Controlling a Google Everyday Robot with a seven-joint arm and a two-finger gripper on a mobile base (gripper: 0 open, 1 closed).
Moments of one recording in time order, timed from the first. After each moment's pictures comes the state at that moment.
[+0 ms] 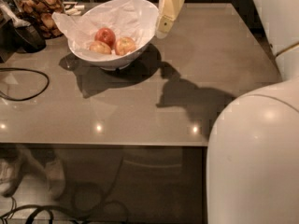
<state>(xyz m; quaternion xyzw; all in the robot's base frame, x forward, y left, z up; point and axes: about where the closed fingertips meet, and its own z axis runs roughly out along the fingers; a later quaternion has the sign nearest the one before) 0.665 -0.038 1.013 -0.67 0.69 0.04 0.25</state>
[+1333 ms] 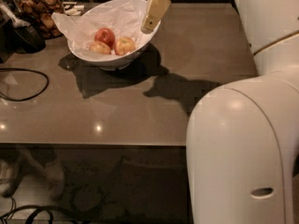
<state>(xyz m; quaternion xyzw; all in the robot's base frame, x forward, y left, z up) 0.685 -0.005 1.009 -0.68 0.67 0.08 0.27</state>
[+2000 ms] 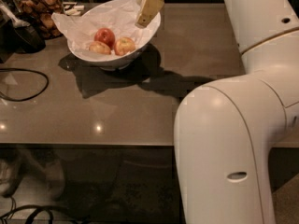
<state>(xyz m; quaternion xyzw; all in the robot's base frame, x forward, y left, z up) 0.695 0.008 1.006 -0.69 0.66 0.10 0.28</state>
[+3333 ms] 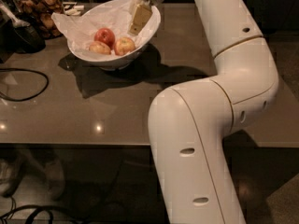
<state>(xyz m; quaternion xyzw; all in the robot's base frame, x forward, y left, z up) 0.729 0.032 0.968 -0.69 0.66 0.10 0.26</state>
